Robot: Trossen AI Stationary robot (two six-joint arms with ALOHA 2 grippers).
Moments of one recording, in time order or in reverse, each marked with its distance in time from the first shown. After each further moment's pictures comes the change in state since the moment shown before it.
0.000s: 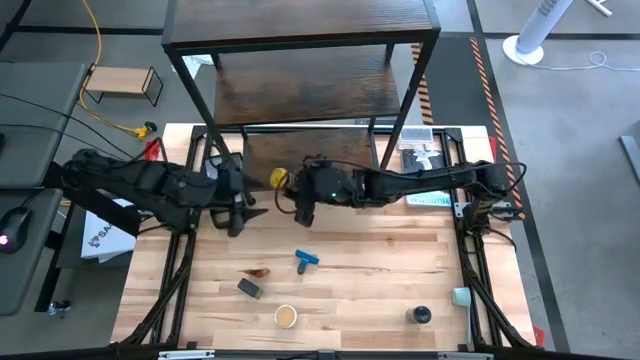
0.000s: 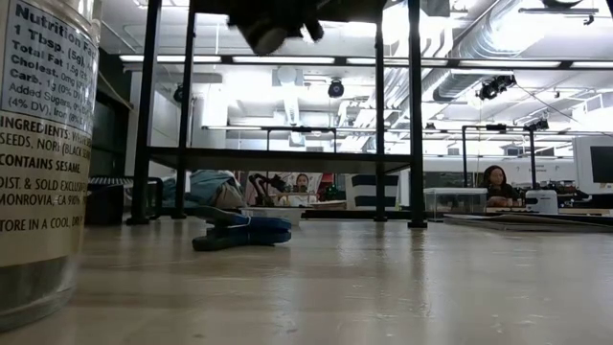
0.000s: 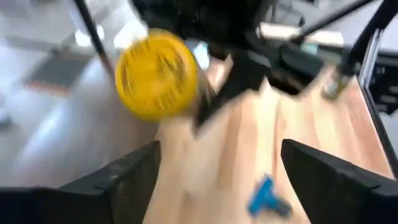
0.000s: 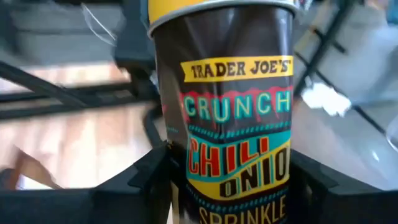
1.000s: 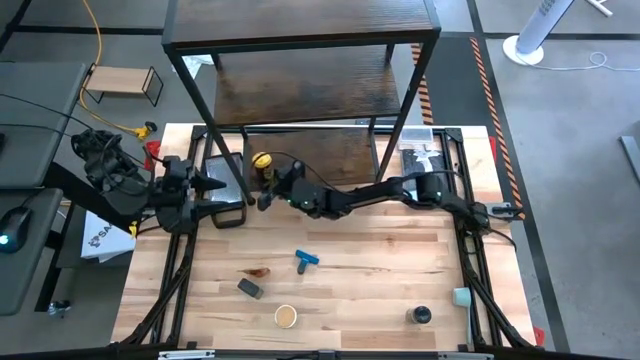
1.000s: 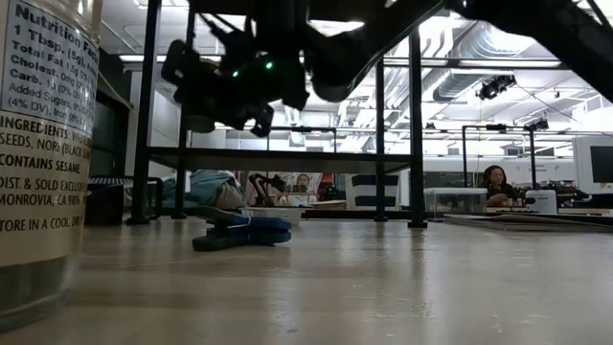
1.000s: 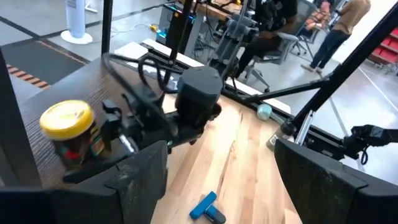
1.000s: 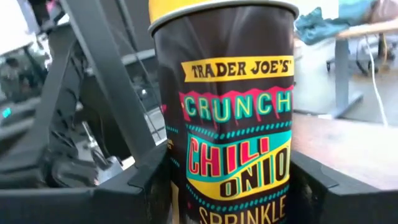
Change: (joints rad) left arm -0.457 -0.262 -0.001 -0.174 -0.416 -0.473; right arm -0.079 0.518 0.096 0.888 0.231 0.185
